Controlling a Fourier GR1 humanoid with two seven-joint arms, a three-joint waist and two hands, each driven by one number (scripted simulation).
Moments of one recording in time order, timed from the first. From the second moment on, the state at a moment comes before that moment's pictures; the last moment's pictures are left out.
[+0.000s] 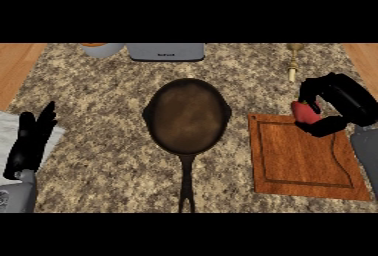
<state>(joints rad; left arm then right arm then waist) -0.14 0.31 0.18 -1.33 -0.14 0.03 0.26 -0.48 -0.49 -0.01 -1.14 0.74 0.09 -0.62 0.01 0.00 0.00</state>
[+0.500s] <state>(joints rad) -0.14 0.30 0.19 -1.34 -0.16 0.03 0.27 -0.61 -0.26 0.04 -1.18 0.72 0.15 -0.38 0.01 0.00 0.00</state>
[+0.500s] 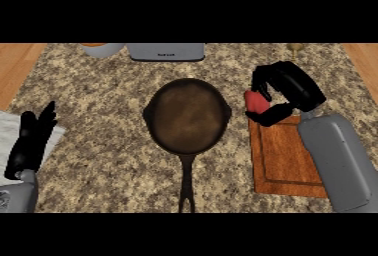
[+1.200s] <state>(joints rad) -0.17 0.31 0.19 -1.30 -0.15 0.00 0.24 -0.93 -0.02 0.09 -0.65 0.70 -0.05 -0.29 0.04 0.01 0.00</state>
